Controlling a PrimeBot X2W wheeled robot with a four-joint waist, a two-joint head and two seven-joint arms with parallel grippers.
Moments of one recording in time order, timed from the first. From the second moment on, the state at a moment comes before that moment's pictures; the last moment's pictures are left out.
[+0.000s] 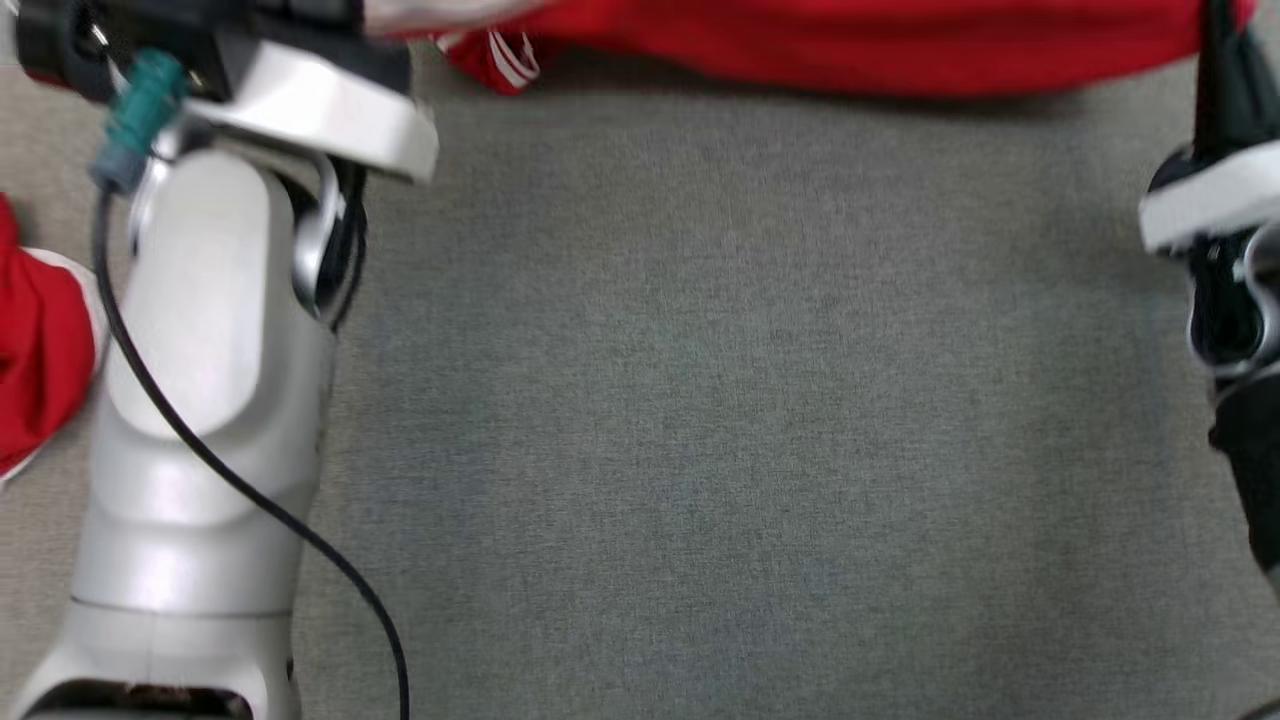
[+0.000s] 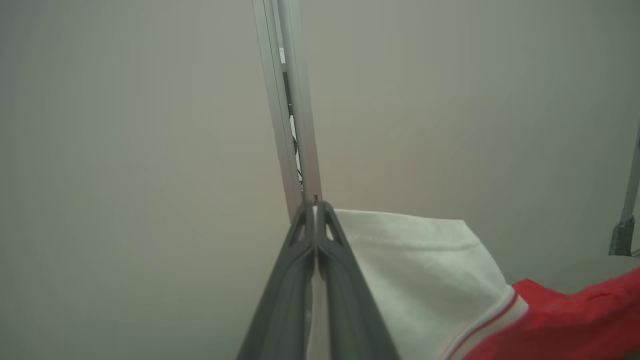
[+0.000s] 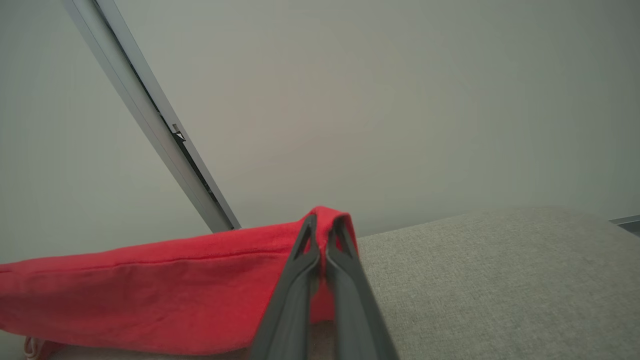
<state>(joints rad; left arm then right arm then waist) -0.95 0.05 -0.12 0.45 -0.05 -0.08 -0.26 -0.92 -0.27 0.19 0.76 0.63 0.13 -0.26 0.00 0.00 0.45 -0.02</state>
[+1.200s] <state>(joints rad) -0.42 0.27 -0.72 0.67 -0.09 -0.13 -0.26 -0.48 -0.39 0.62 0.92 0.87 0.13 -0.26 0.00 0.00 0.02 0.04</state>
